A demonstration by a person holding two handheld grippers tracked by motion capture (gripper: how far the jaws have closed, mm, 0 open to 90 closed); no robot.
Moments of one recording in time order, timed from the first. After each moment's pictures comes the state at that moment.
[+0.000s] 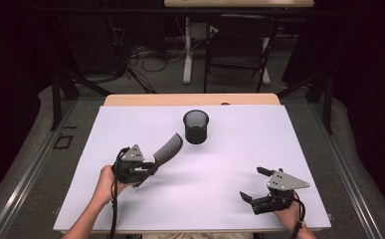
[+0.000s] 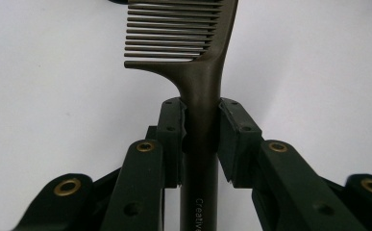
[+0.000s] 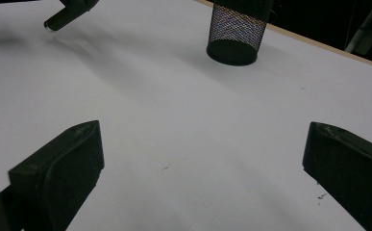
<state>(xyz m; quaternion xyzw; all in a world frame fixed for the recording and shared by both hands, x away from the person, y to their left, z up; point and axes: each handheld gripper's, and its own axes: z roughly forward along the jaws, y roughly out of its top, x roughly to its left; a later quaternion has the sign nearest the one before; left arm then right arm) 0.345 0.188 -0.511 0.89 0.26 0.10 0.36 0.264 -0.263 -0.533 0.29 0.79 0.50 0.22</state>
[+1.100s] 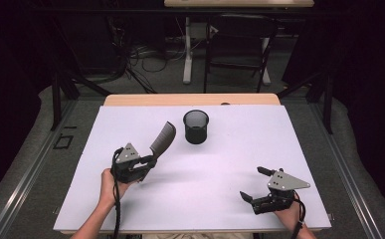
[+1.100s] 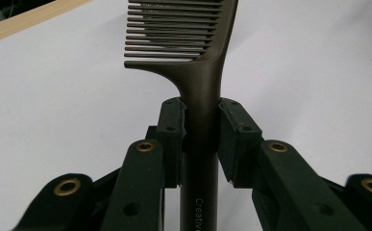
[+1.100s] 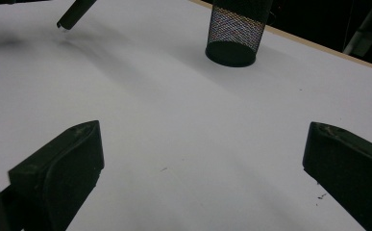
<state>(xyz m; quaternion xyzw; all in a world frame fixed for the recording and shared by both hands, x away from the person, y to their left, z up) 0.341 0.190 -0.515 0.83 0.31 0.16 0.43 0.264 -0.263 -0.532 0.28 0.79 0.50 0.23</state>
